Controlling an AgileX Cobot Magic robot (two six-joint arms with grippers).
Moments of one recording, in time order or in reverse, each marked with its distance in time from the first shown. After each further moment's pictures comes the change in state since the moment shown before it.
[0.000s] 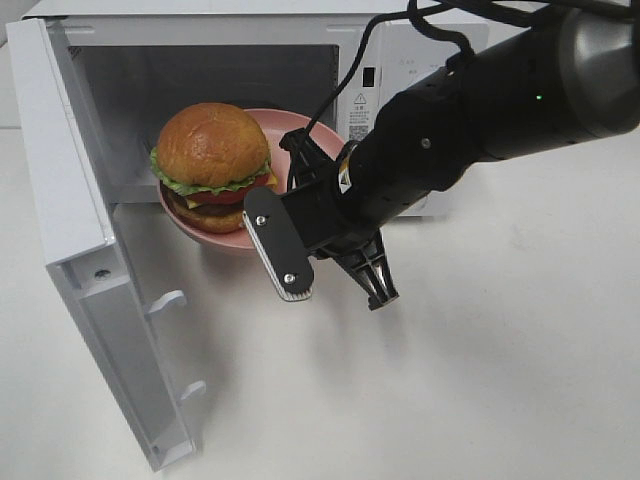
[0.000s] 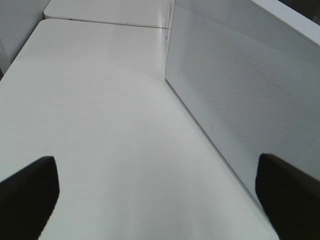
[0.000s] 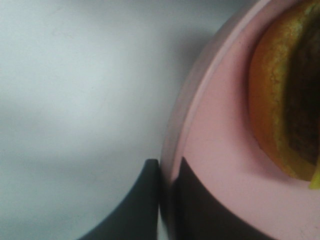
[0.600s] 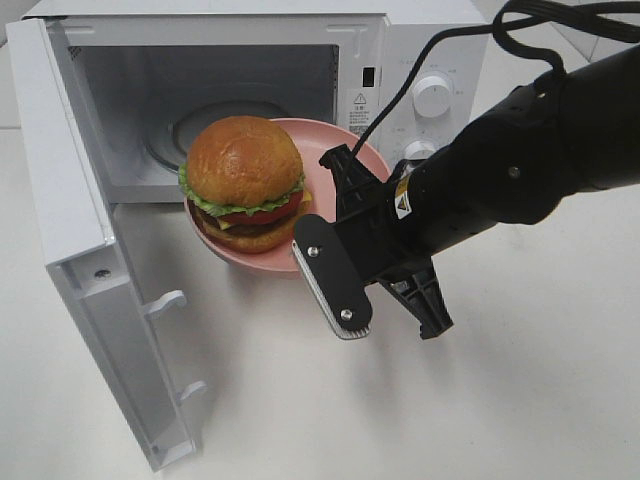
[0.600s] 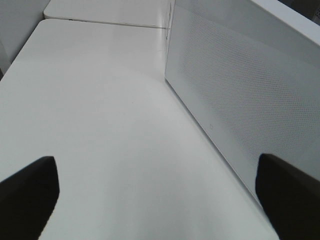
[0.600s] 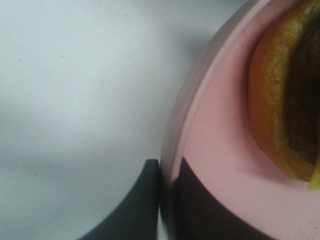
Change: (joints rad) left arm 0.000 0.000 0.000 0.000 0.000 0.000; right arm -0.015 -0.151 0.201 0.000 -0.058 -0.033
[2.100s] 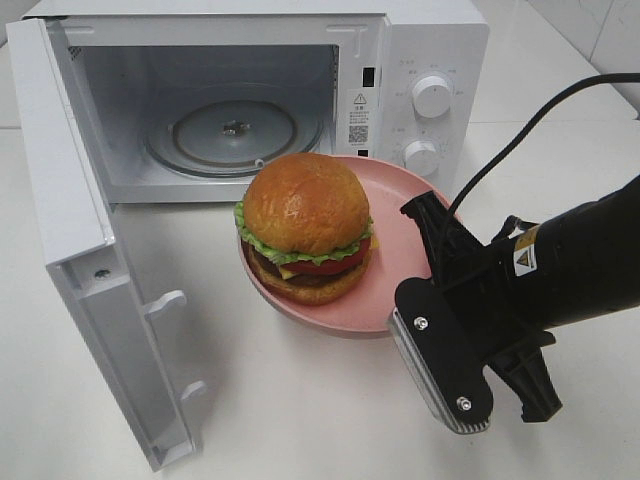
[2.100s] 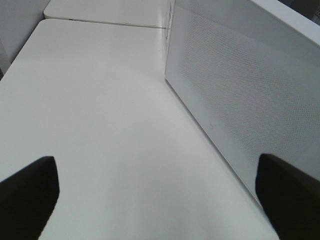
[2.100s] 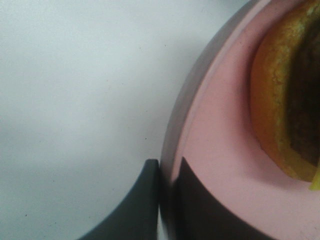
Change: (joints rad) left arm 0.000 0.000 0.000 0.000 0.000 0.000; right arm -0.041 -0.270 0.310 0.237 -0.008 -0.221
